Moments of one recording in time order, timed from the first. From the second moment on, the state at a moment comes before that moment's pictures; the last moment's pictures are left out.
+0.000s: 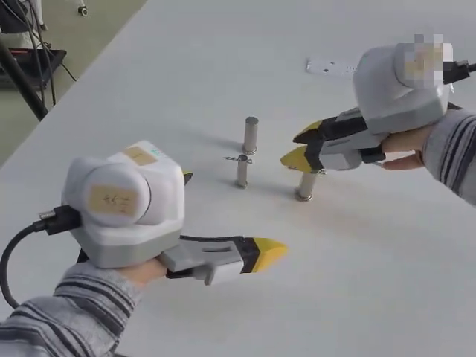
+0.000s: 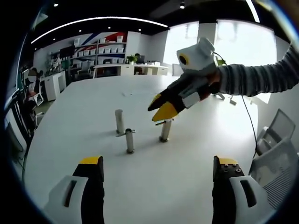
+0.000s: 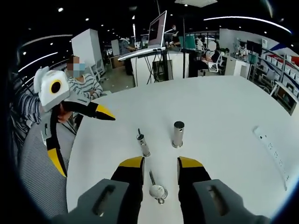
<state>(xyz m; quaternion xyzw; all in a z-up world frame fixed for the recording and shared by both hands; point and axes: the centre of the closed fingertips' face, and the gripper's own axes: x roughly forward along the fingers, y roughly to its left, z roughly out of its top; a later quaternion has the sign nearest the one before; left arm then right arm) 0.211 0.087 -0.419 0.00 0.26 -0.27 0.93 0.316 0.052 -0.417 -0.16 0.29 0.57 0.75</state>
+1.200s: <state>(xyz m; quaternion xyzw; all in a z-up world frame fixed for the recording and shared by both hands) 0.203 0.083 -0.428 -0.01 0.28 -0.28 0.92 0.363 0.110 -0.460 -0.12 0.31 0.50 0.80</state>
